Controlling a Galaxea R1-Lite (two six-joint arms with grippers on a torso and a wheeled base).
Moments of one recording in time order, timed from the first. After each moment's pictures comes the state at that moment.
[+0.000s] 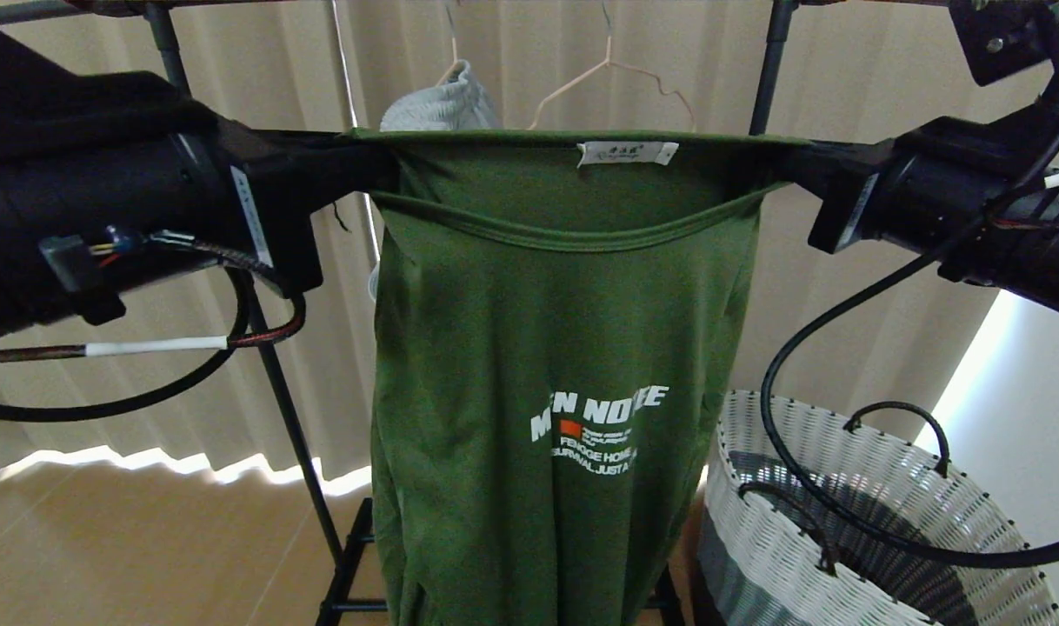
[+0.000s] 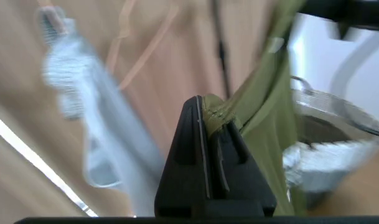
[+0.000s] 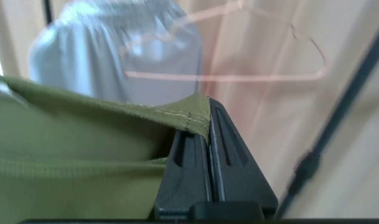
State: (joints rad) left arm -0.65 1.33 -1.09 -0.27 0.00 0.21; right arm 0.47 1.48 -1.05 -0.52 0.04 -0.08
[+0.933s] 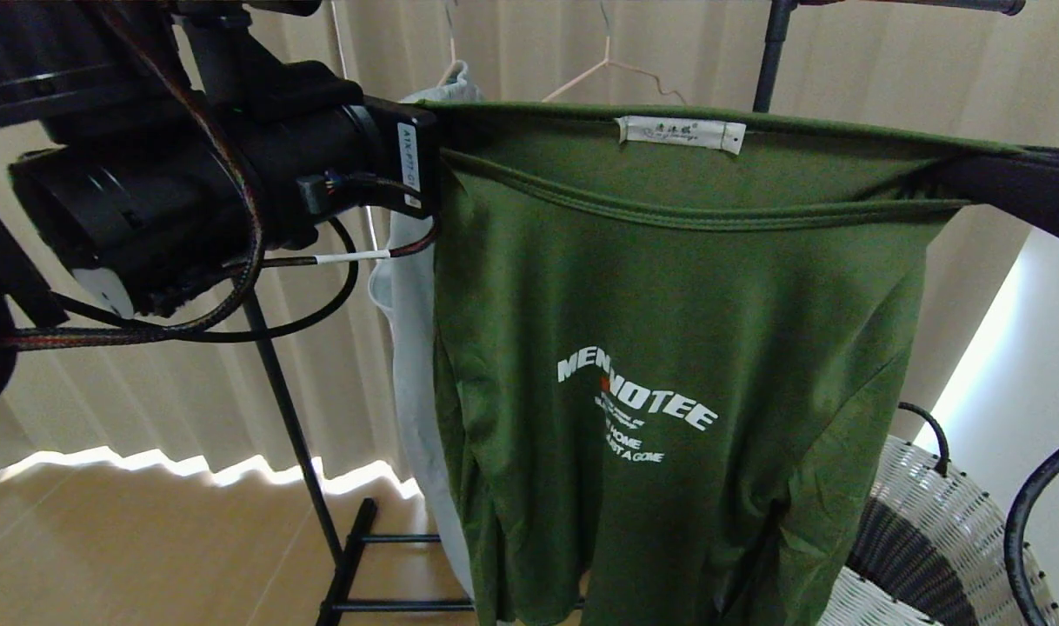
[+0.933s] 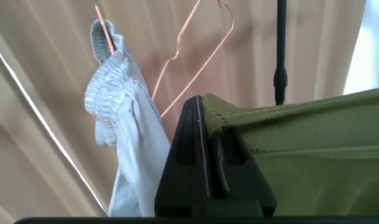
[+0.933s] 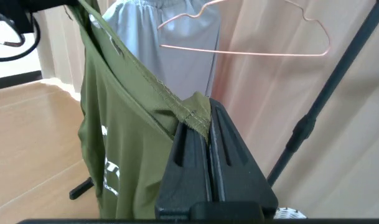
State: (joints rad) left arm -0.64 1.57 -1.23 -0.45 0.18 0.21; right arm 0.55 1.15 -0.97 -0.22 0.04 -0.11
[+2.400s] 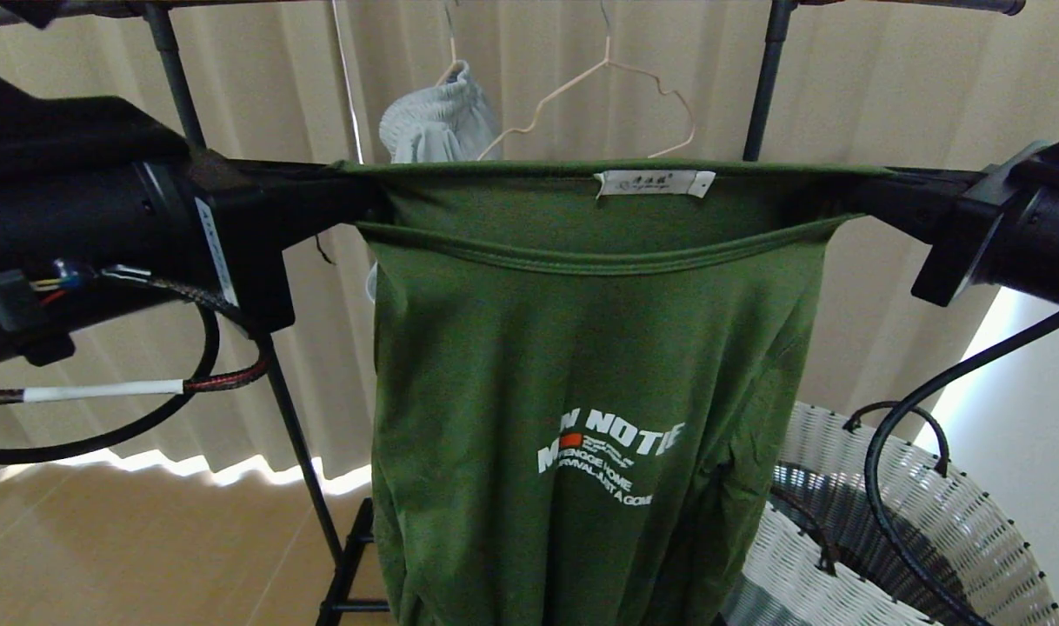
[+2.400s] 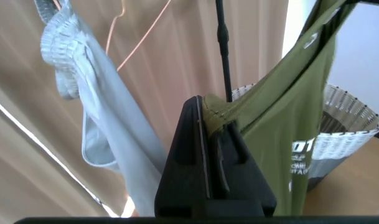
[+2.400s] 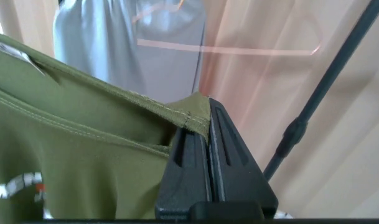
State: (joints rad) left arm -0.70 1.28 -1.08 -0.15 0.04 0.18; right arm 0.48 1.31 -0.97 -0.36 0.04 -0.11
